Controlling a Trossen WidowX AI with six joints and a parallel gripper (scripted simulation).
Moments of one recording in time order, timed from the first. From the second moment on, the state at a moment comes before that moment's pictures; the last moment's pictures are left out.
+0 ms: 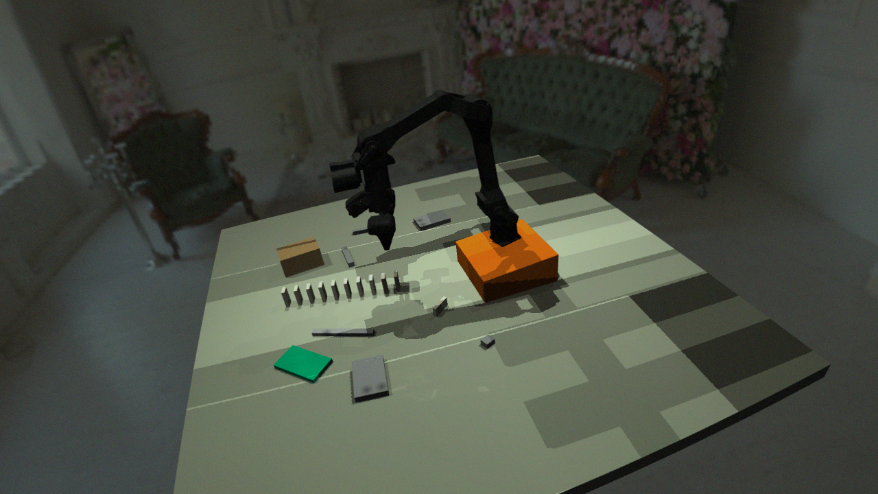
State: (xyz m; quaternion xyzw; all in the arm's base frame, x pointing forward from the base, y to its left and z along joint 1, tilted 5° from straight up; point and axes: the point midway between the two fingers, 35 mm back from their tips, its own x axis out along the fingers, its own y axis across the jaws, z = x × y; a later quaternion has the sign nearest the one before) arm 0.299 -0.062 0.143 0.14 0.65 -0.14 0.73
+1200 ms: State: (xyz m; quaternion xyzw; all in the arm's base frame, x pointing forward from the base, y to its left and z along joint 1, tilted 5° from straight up) arm 0.271 0.093 0.009 -0.19 0.65 0.17 0.71
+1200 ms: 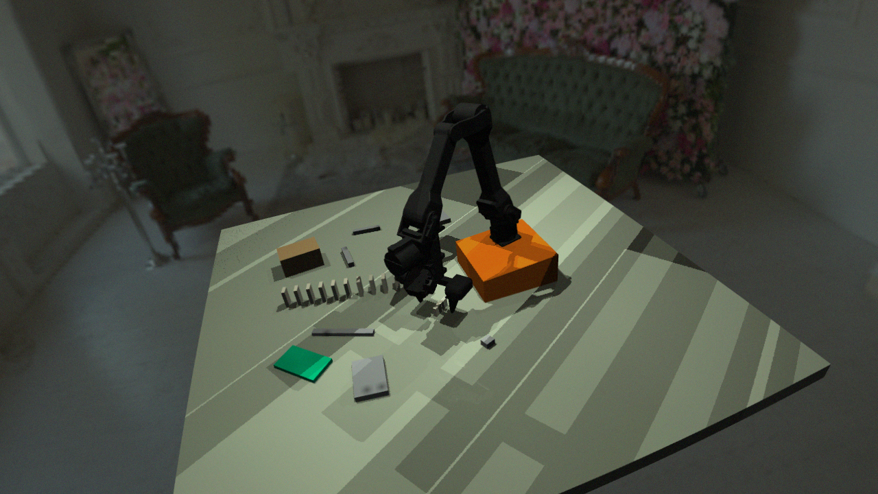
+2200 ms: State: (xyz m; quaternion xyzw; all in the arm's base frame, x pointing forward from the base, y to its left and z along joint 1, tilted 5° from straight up) arm 0.274 0.092 -0.011 -0.19 0.65 0.17 0.72
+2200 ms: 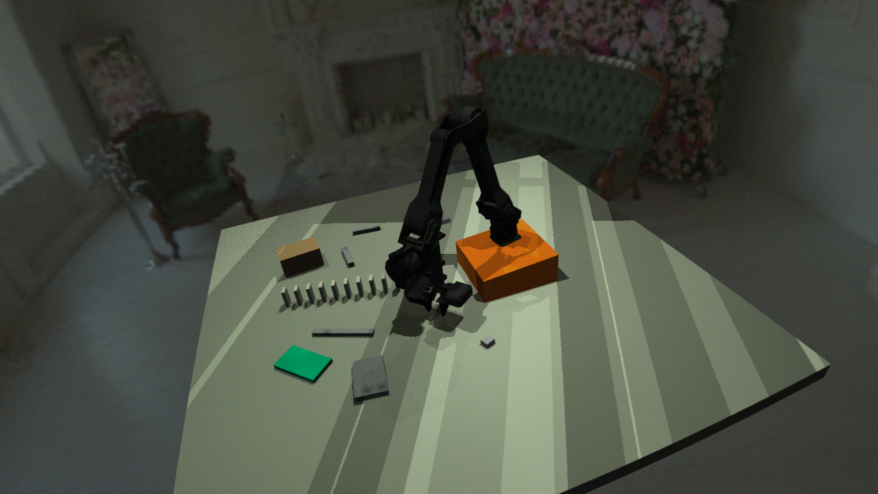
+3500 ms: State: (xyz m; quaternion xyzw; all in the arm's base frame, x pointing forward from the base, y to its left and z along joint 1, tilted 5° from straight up) arm 0.284 0.122 0.109 -0.35 0.59 0.32 0.66
